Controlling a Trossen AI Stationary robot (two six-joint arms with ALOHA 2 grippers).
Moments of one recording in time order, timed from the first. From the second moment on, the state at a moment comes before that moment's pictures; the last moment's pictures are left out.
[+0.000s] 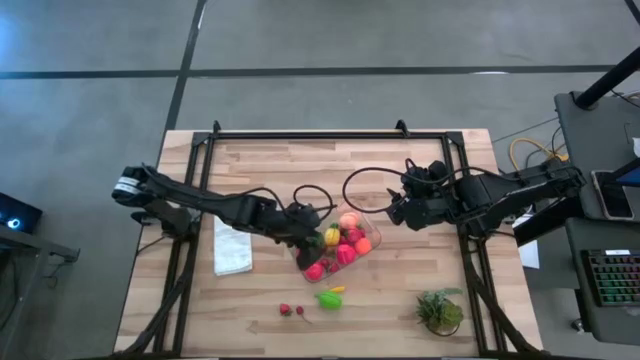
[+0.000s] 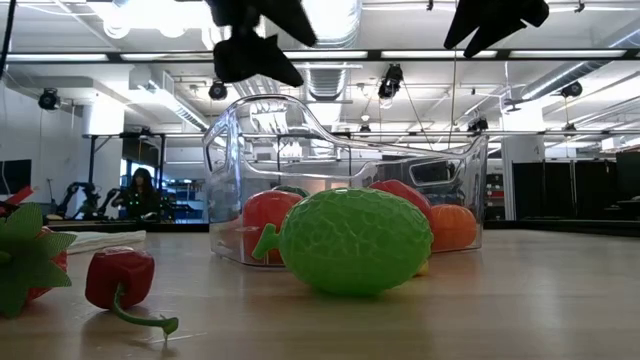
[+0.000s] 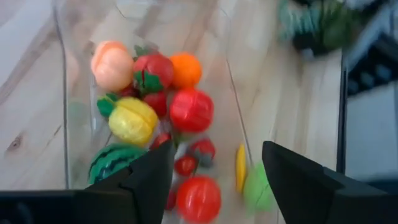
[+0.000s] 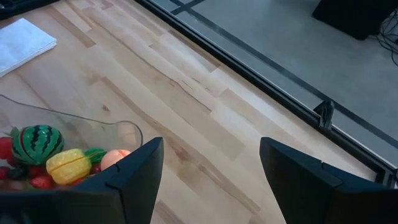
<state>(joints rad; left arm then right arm) -0.20 1.54 1.26 -0.47 -0.09 -0.63 0.28 1.22 1.23 -1.12 0.81 0.86</state>
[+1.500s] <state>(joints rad) -0.60 1.73 1.22 -0.59 0.06 -0.90 0.28 1.22 1.22 -1.12 0.80 0.89</state>
